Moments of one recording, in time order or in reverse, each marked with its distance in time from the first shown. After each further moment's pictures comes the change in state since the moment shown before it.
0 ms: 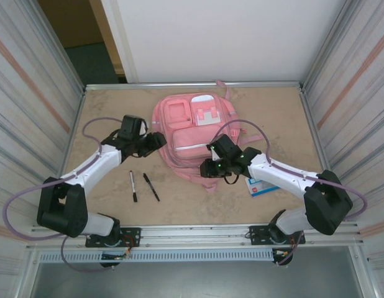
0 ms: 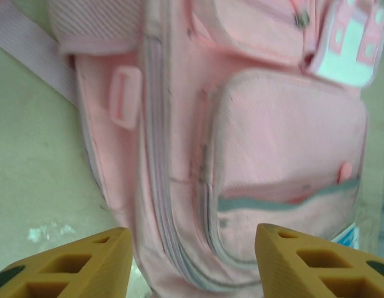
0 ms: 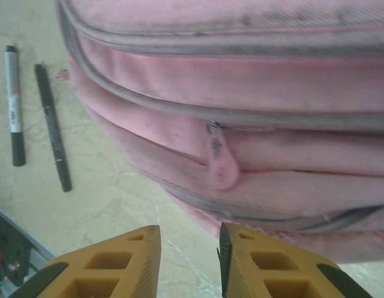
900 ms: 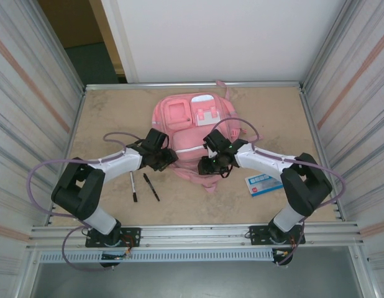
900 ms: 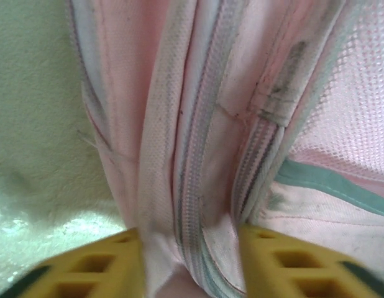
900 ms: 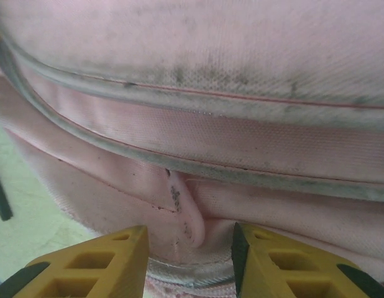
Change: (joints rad) left arm -0.176 0.192 -0.063 0.100 -0.137 -0.285; right arm -0.027 0.232 0.128 -0.064 0.007 -0.053
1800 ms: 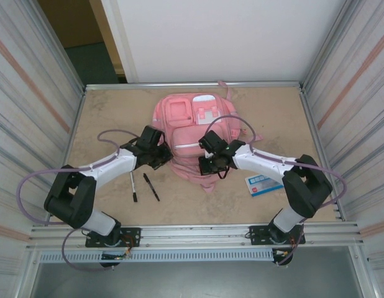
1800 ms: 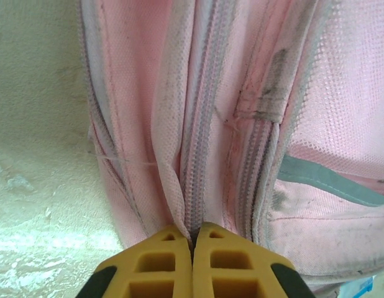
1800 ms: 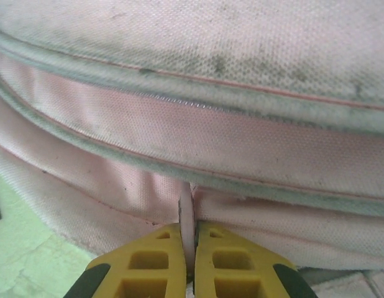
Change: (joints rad) left arm 0.025 -0.088 0.000 -0.008 0.016 0.028; right arm 0.051 -0.035 0.028 -0.020 0.098 -0.043
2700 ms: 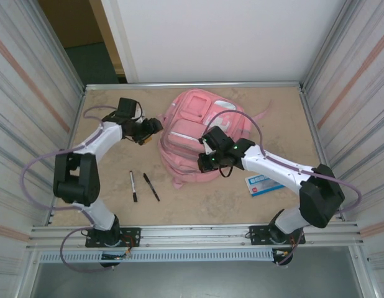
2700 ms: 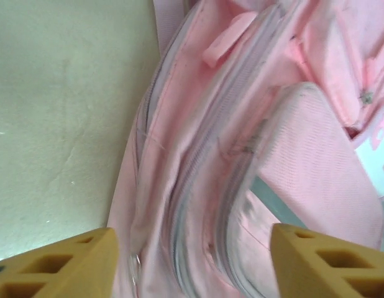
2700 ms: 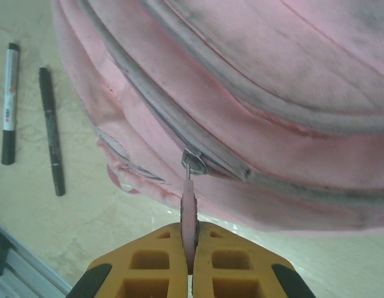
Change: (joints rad) left arm 0.311 0.130 0.317 -0.225 0.234 0.340; right arm 0.026 -0.097 0.055 -0.026 -0.036 -0.022
